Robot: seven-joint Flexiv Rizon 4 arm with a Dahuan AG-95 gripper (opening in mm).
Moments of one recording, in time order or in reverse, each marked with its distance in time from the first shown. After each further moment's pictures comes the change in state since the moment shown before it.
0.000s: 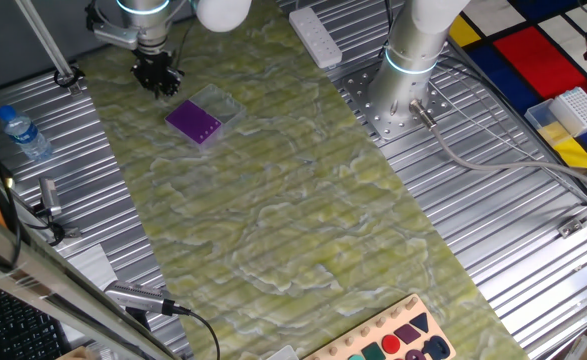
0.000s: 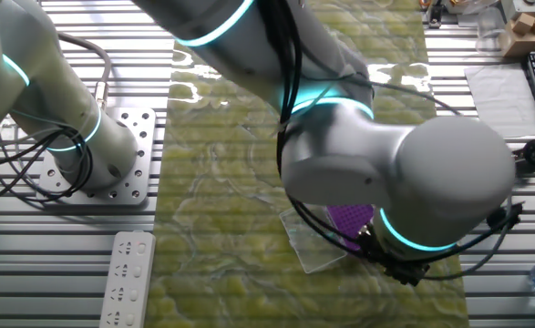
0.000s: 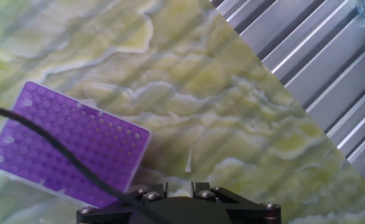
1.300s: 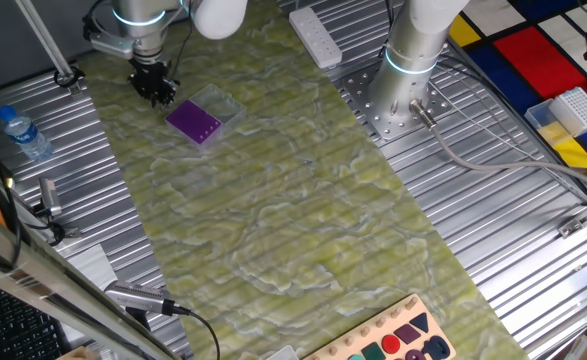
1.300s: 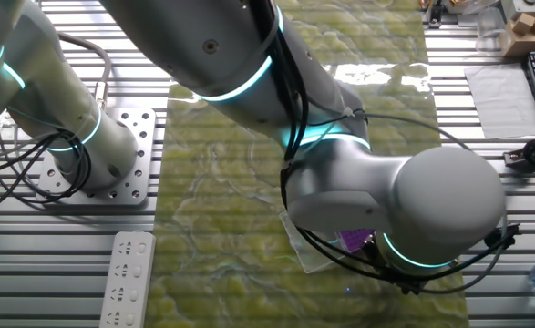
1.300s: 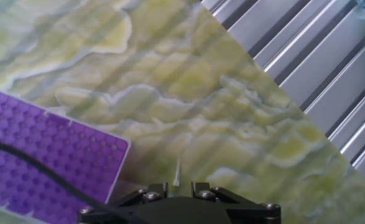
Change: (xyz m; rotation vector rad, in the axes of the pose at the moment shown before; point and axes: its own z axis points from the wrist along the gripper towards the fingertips) arm -0.012 -0.003 0.028 -0.015 -0.024 0.042
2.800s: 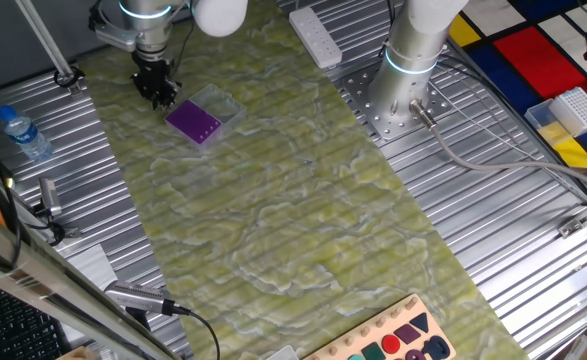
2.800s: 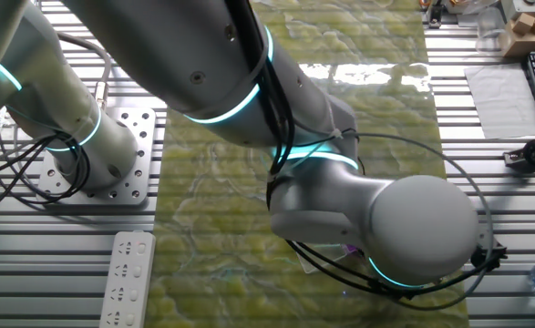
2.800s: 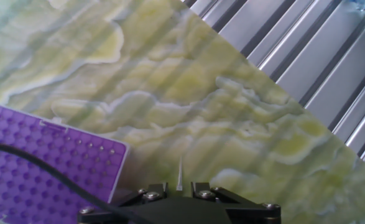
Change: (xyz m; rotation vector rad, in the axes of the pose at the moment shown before) arm 0.002 0.001 0.006 -0.004 -0.094 0.054
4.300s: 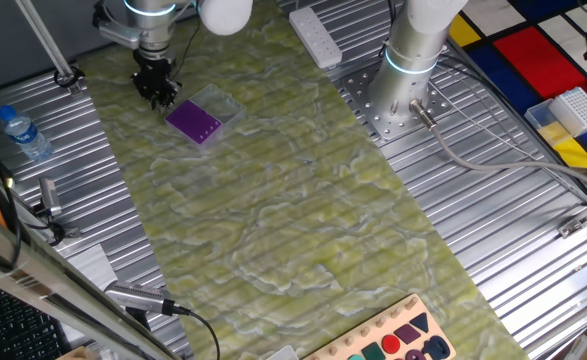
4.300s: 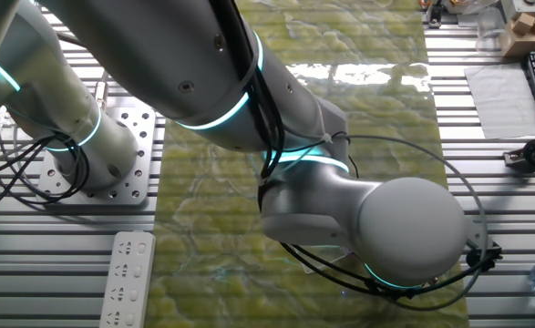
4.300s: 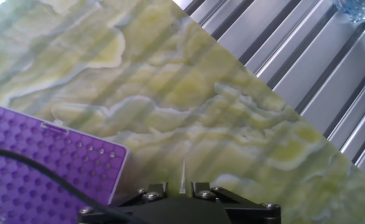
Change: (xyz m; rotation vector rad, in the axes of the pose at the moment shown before) arm -0.004 -0.001 -0.002 0.016 -0.029 0.009
